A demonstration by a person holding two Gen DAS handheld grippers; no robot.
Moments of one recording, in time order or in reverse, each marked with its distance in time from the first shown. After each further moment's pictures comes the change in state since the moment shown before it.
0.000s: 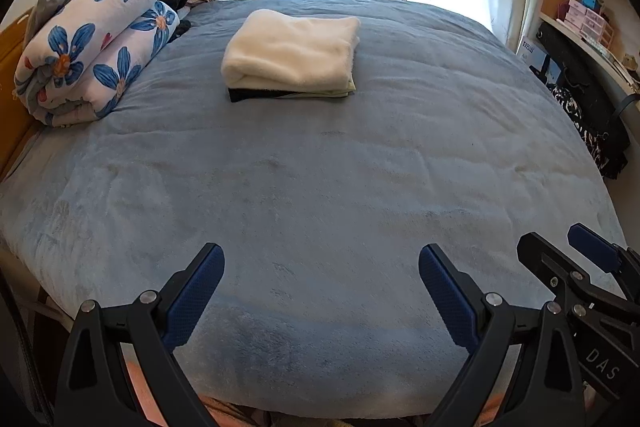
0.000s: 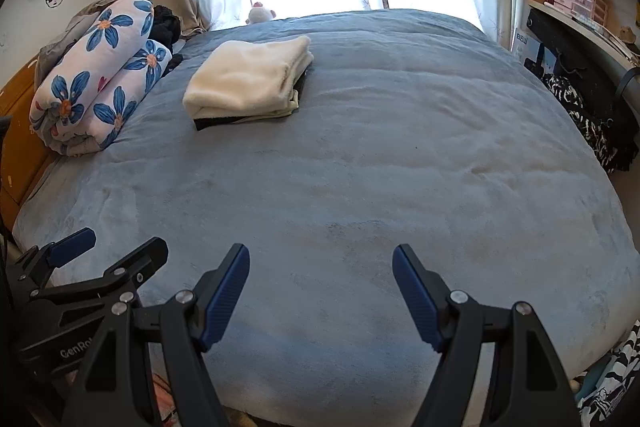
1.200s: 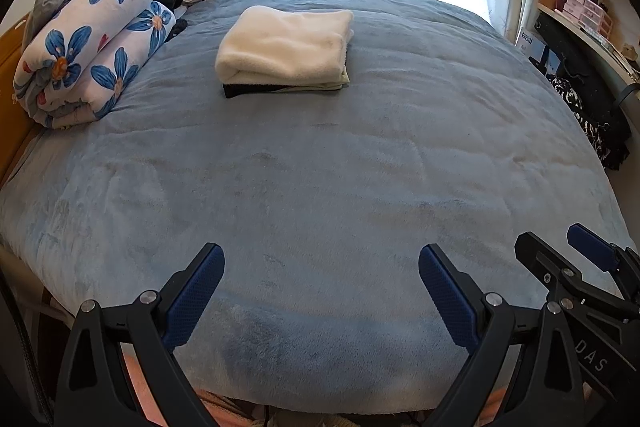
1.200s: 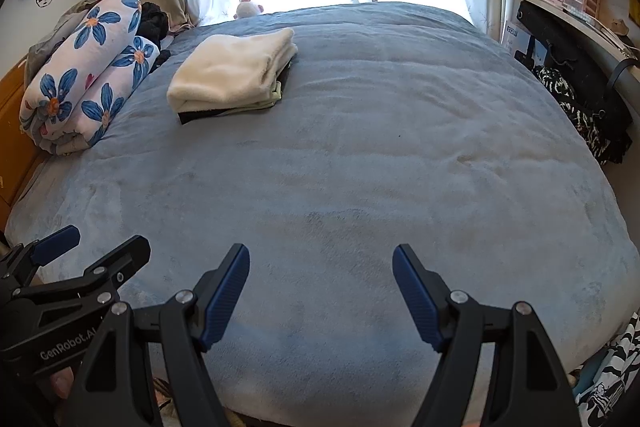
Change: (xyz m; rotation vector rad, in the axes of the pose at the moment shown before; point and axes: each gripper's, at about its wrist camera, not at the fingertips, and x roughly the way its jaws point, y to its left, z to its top) left arm 0.000 -0.008 -0.007 0.017 0.016 0.004; right arm 0.007 -0.014 -0.010 0.016 0.017 -0.031
